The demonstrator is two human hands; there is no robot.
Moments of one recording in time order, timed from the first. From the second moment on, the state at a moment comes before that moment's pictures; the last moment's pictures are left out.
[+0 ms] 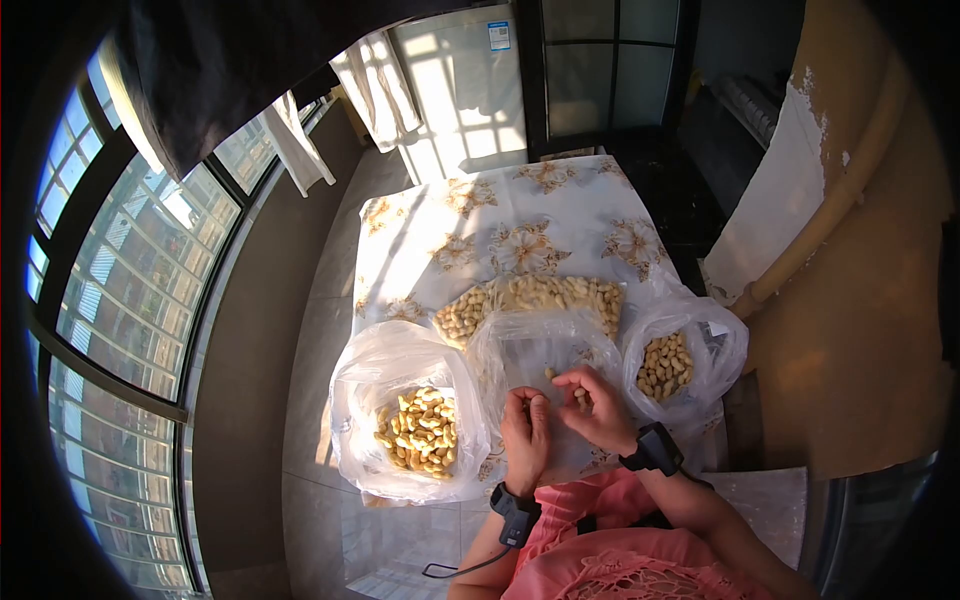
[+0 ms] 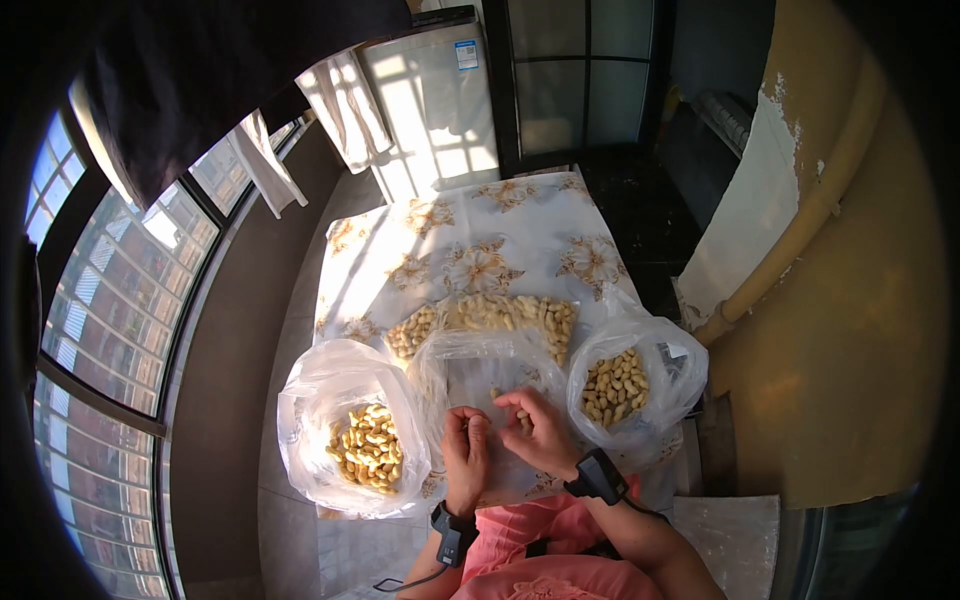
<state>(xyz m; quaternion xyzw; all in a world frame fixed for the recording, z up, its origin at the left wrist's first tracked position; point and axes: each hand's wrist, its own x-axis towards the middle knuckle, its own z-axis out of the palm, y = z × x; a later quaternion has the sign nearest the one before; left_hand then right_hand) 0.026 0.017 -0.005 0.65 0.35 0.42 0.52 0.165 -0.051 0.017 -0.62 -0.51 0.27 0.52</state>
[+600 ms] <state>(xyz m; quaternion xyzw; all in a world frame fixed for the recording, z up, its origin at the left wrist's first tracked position) 0.030 0.014 0.009 0.67 0.37 0.40 0.50 0.160 -0.049 0.008 -0.64 -0.49 0.24 0.54</state>
